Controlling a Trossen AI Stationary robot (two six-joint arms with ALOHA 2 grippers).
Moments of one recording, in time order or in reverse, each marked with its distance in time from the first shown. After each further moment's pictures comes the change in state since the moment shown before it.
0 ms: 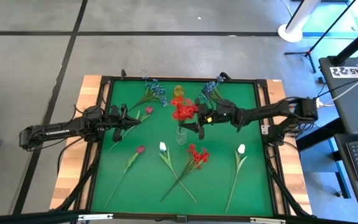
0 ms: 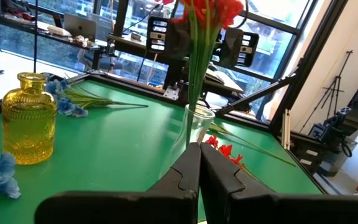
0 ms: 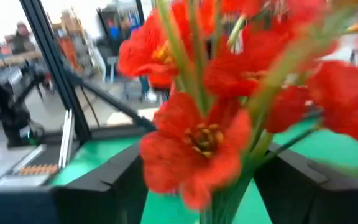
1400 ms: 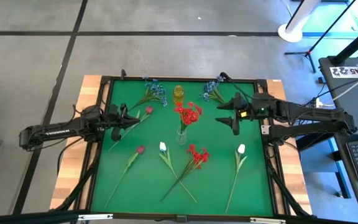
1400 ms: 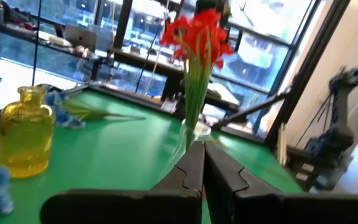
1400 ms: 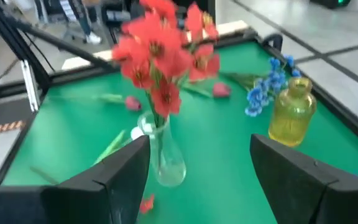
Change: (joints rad) left arm 0.000 0.000 0.000 0.083 0.000 -0.062; right arm 0.001 -0.701 -0.001 -1.031 0.220 0.019
